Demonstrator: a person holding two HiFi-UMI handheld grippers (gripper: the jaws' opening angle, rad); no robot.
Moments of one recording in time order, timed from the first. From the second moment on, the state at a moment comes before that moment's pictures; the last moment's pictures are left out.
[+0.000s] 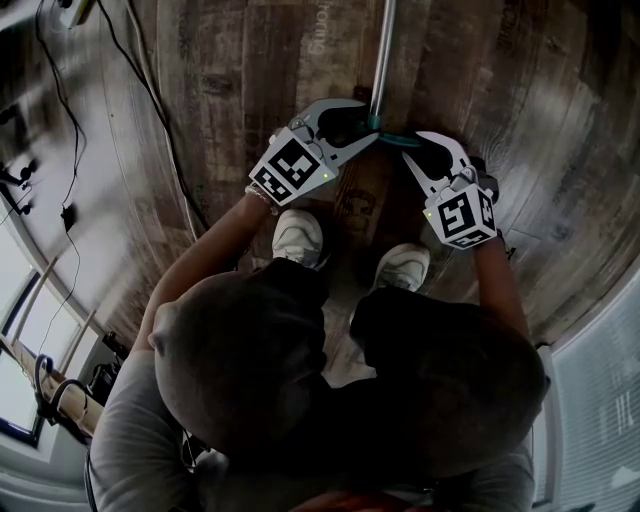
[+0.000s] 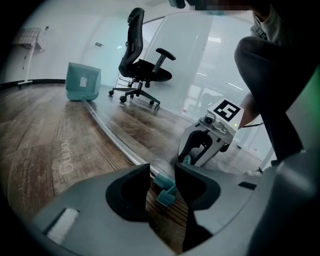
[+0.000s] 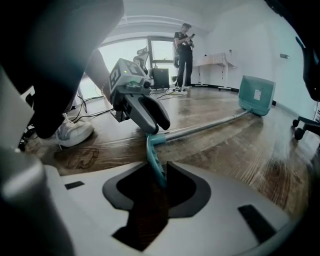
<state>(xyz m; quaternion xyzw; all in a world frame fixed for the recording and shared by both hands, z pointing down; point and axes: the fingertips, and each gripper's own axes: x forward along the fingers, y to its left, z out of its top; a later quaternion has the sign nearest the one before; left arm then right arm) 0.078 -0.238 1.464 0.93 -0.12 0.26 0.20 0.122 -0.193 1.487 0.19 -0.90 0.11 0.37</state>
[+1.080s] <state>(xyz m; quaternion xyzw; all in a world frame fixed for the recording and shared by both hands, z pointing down) 0.064 -0.250 1.331 0.94 -0.10 0.21 0.25 0.109 -0.223 1.334 0.23 -0.92 0.13 0.29</state>
